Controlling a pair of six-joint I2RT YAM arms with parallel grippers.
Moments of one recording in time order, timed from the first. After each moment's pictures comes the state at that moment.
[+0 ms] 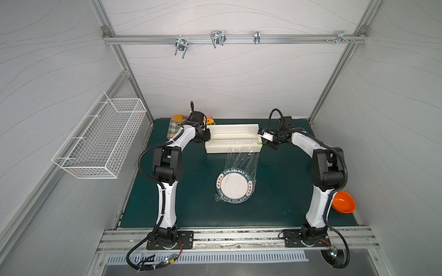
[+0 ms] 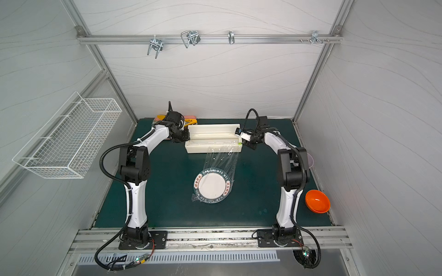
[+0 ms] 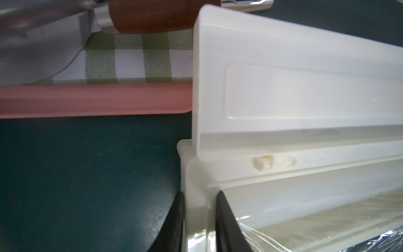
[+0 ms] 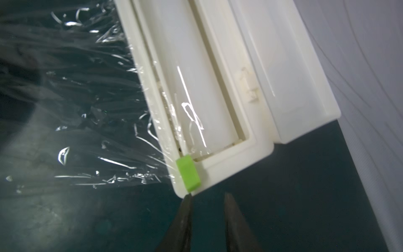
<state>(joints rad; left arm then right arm) -0.18 2.20 1.85 -0.77 0.16 -0.31 0.17 1.98 1.53 -0.54 -0.46 -1.05</state>
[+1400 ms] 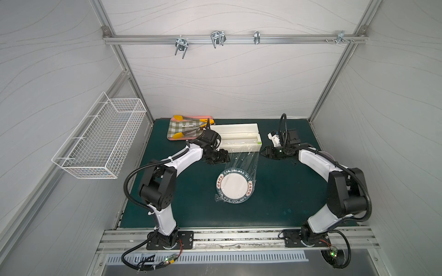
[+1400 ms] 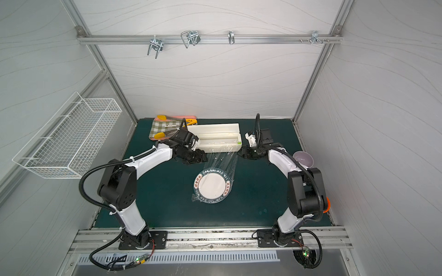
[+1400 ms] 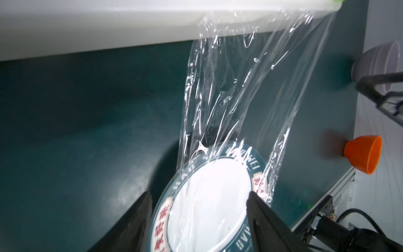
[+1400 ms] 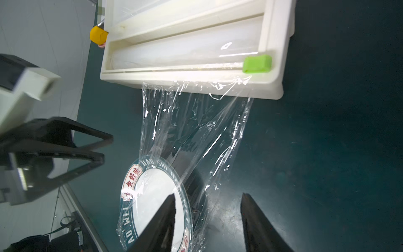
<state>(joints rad) -0.43 1.84 1.30 -0.59 0.39 -0.43 0.23 1.62 1.09 -0.40 -0.56 0.22</state>
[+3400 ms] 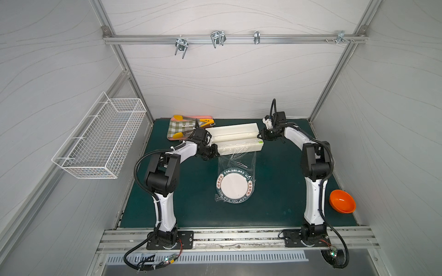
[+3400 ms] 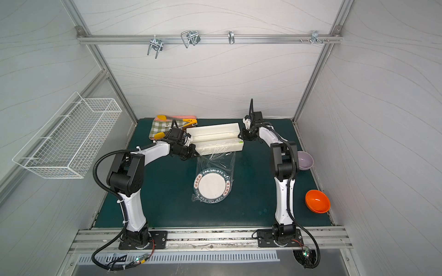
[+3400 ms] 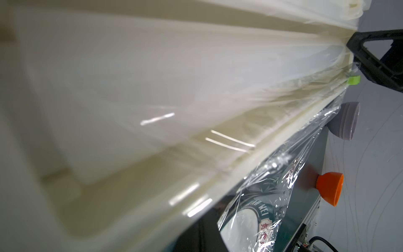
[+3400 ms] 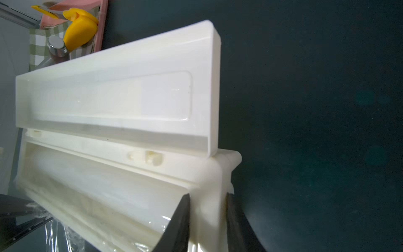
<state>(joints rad) -0.25 1.96 1.31 -0.44 0.54 -0.46 0.20 2.21 1.80 -0.57 -0.42 0.13</state>
